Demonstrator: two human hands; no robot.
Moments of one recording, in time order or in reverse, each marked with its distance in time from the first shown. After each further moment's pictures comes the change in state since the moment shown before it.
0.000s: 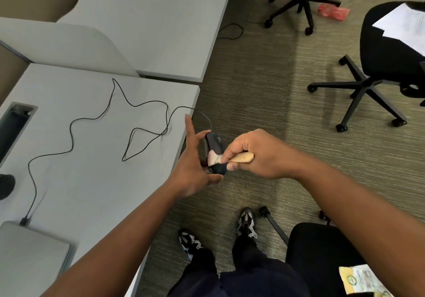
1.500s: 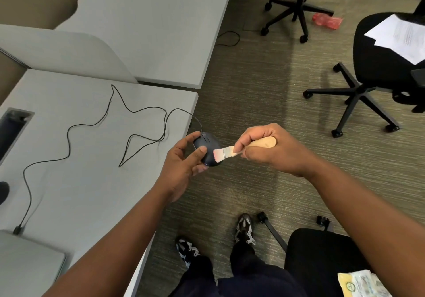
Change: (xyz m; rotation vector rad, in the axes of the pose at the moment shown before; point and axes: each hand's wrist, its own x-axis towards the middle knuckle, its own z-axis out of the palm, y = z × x) left_hand 0.010 -0.004 -0.013 -0.673 0.109 -0.077; right_hand -0.011 0.005 -0.020 0.463 0.139 0.036
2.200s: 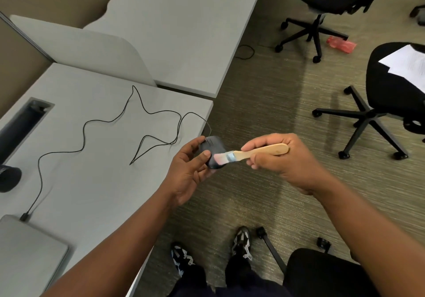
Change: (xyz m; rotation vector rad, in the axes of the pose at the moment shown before) left_hand -0.004 0.006 -0.010 -0.296 0.071 -0.047; right_hand 0.000 -0.015 0.012 0.170 0.085 0.013
